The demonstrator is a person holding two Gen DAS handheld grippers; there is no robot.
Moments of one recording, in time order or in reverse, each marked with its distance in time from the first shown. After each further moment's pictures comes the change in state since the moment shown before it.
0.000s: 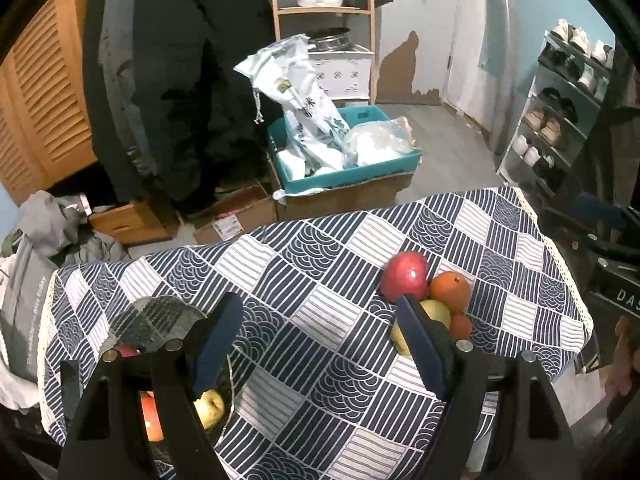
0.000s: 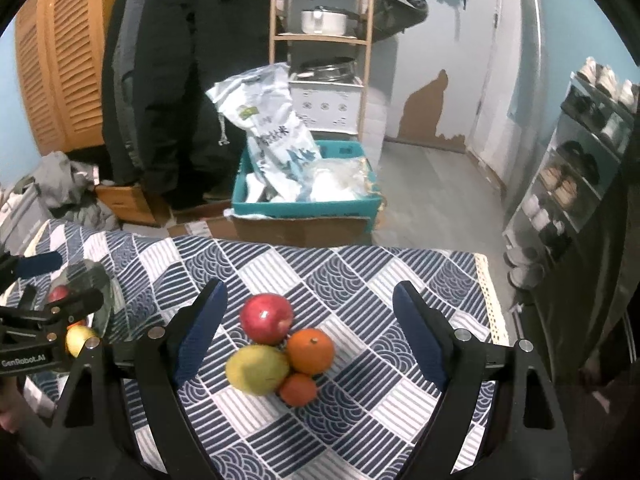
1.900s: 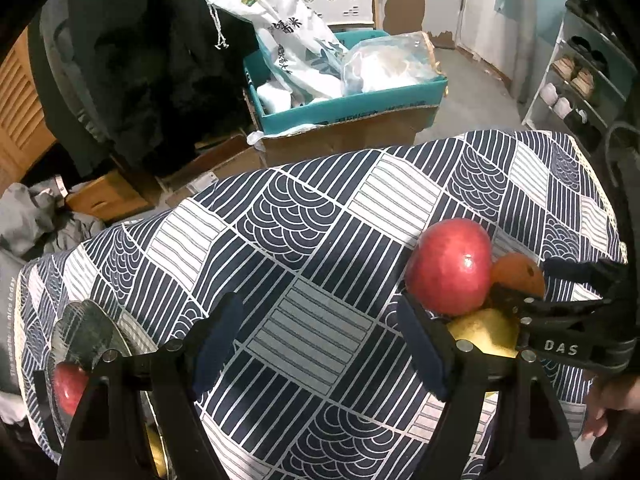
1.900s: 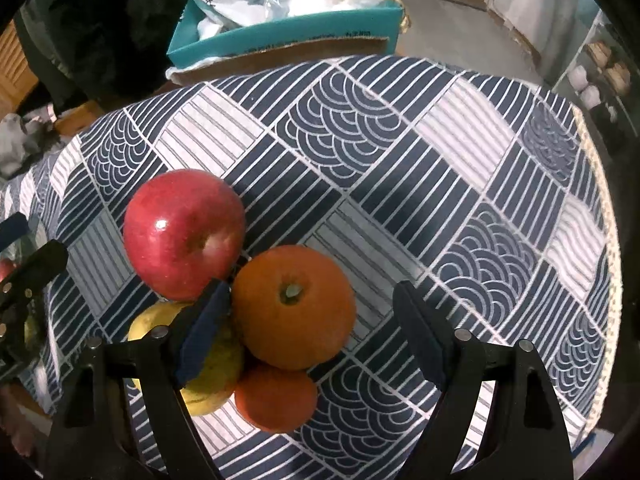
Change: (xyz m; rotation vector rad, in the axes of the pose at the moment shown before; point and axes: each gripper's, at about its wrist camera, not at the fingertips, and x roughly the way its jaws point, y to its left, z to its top) left arm 0.154 -0.028 -0.005 0.034 0.184 0.047; right arm 0.202 -0.024 -0.076 0.139 0.511 0.078
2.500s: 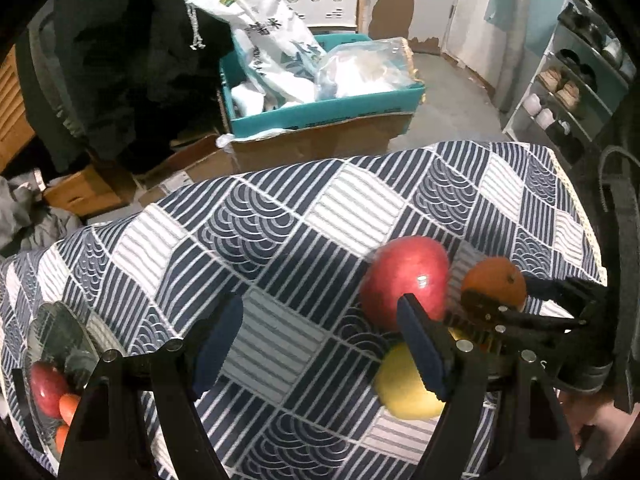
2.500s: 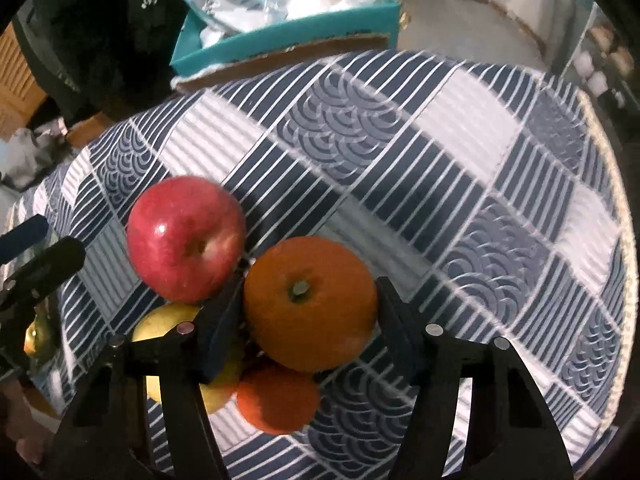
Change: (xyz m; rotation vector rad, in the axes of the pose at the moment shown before) left arm 0.000 -0.020 0.012 -0.029 0.009 -0.102; right arm -0.008 -0.014 -0.004 0.024 -0.042 0.036
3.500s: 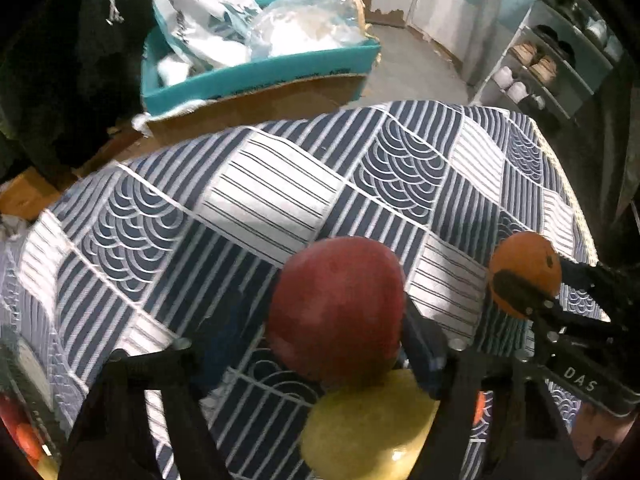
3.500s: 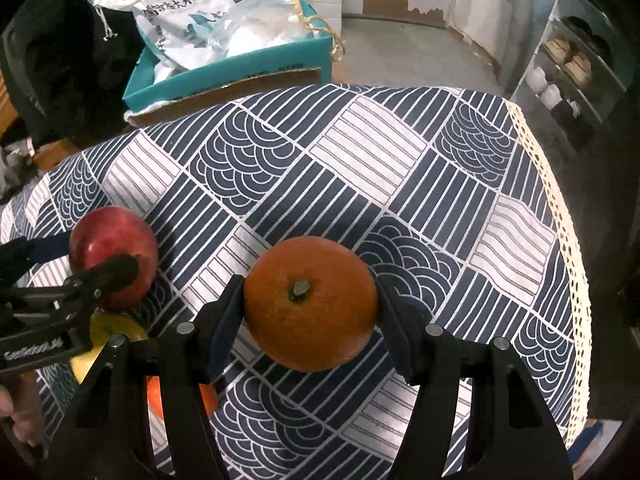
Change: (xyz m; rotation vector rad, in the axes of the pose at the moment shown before) left arm 0.068 -0.040 0.009 0.043 0.096 -0.168; right arm -0.015 -0.045 -0.005 0.029 -0.098 -0.124
